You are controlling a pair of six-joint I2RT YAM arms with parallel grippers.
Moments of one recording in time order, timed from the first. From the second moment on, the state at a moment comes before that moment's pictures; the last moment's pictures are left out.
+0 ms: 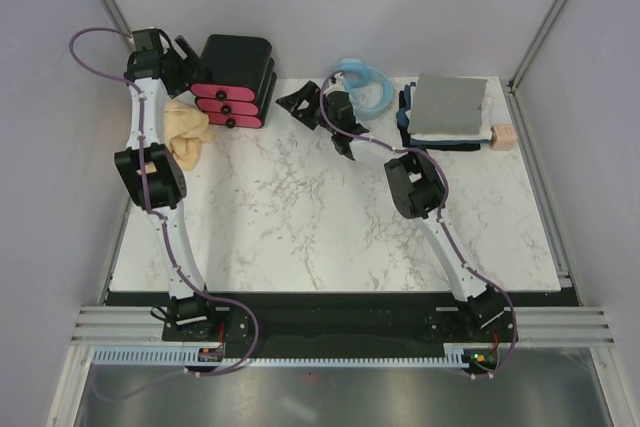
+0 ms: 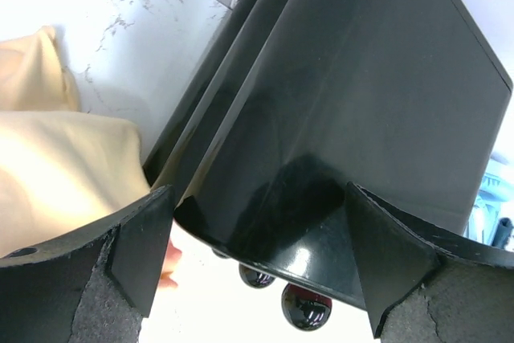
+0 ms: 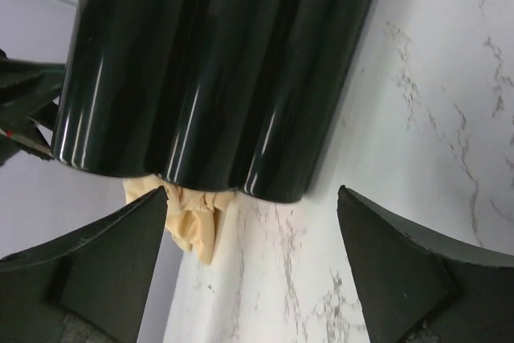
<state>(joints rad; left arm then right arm) 0.20 2.39 2.43 -0.68 0.21 -0.51 0.54 2.69 2.14 0.47 -0.23 1.05</state>
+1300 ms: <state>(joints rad) 0.19 2.40 2.35 -0.53 0.40 -0.51 0.63 2.96 2.36 0.62 -0.13 1.24</state>
